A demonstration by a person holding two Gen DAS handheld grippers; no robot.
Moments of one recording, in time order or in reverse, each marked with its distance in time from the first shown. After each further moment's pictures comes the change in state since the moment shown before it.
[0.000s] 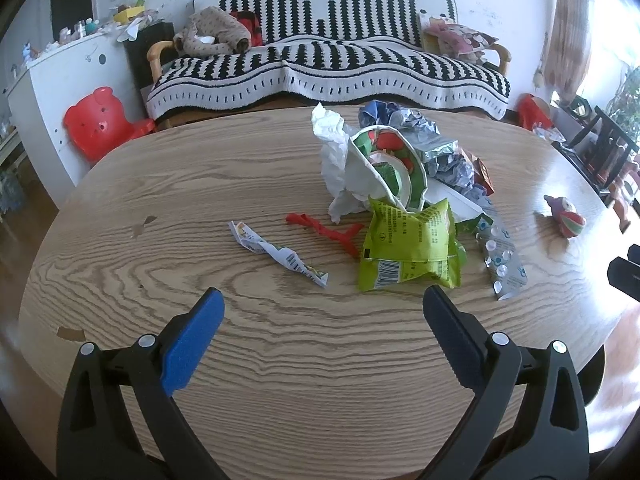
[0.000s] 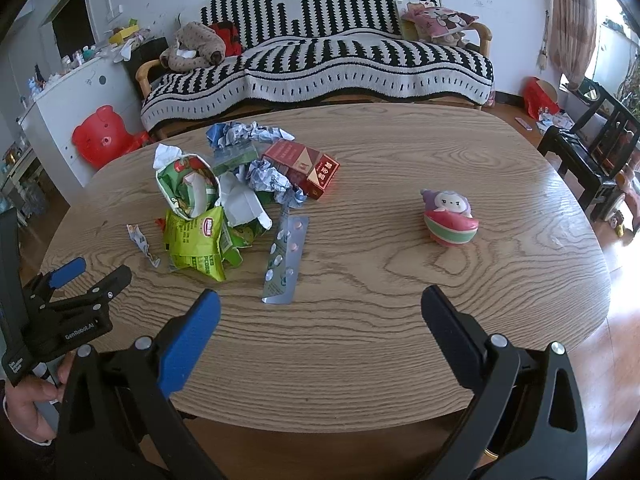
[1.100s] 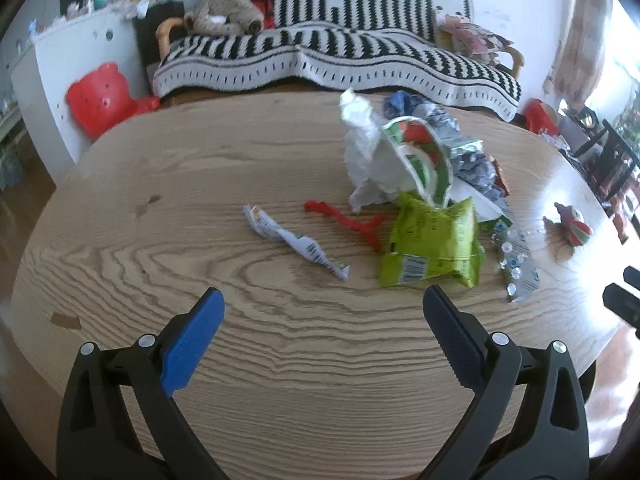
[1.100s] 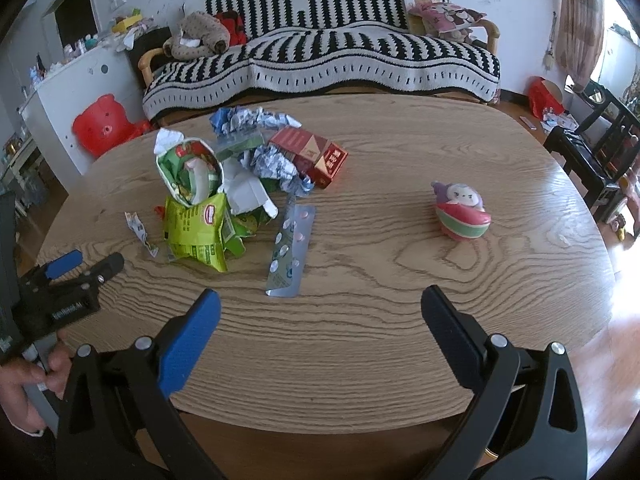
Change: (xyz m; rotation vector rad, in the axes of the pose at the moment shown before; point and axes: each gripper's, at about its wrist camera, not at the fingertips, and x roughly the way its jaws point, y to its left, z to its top) left arm 0.016 0.025 0.000 -0.083 0.062 -0.025; right arm 0.014 0.007 -0.002 -0.028 0.035 0.000
